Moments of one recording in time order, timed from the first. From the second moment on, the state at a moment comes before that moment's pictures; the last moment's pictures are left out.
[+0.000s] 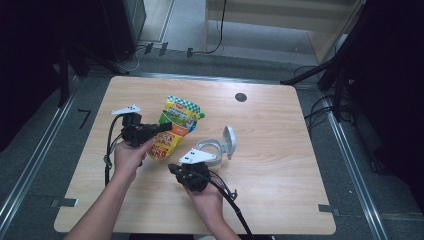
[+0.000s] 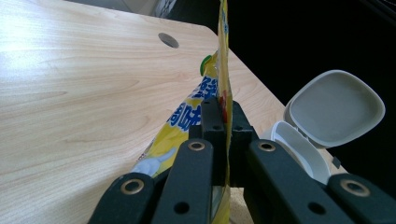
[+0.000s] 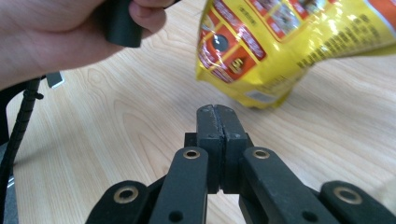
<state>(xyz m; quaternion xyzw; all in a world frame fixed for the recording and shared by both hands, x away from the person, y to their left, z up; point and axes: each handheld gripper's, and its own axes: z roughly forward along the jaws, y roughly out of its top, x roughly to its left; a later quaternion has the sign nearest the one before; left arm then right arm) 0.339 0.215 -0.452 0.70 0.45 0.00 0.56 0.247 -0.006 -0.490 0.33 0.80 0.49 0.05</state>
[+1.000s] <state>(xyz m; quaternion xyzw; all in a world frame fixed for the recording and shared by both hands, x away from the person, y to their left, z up) 0.321 0.201 -0.441 0.70 0.45 -0.01 0.55 0.254 0.045 -0.473 0.31 0.80 0.52 0.04</state>
